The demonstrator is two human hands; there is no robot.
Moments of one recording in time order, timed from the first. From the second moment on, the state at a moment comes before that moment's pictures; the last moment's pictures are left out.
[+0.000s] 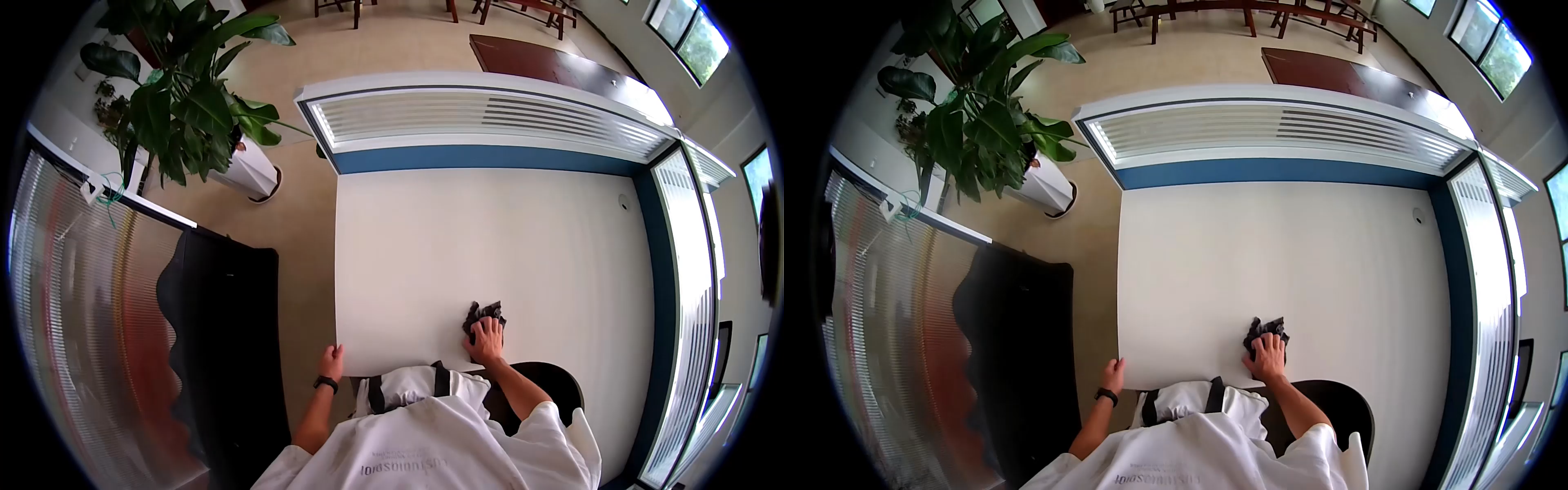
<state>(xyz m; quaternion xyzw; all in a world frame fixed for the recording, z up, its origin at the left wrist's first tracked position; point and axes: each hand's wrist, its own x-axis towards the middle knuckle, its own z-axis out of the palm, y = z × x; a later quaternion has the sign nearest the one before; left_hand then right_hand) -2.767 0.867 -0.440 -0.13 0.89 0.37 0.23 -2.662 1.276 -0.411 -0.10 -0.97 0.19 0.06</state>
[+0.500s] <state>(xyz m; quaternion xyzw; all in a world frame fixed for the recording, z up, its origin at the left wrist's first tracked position) -2.922 0.923 -0.519 -0.26 0.85 0.42 0.16 -2.895 1.271 -0.394 -0.27 -0.94 0.20 0.10</state>
